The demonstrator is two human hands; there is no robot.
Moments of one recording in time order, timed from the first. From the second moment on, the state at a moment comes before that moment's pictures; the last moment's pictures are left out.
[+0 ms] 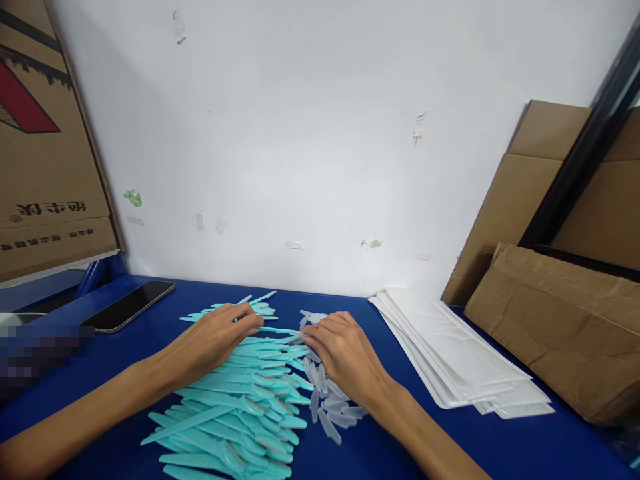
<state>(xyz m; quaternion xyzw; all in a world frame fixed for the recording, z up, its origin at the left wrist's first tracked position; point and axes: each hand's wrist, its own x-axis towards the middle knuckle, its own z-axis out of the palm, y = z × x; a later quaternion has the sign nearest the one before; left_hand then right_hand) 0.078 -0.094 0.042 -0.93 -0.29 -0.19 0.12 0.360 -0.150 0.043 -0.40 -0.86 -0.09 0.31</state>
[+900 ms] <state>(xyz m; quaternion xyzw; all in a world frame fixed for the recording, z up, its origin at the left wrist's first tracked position) 0.086 -0.112 0.034 -0.94 -0.25 -0.20 0.12 0.350 -0.163 0.039 -0.36 -0.87 -0.12 0.32</state>
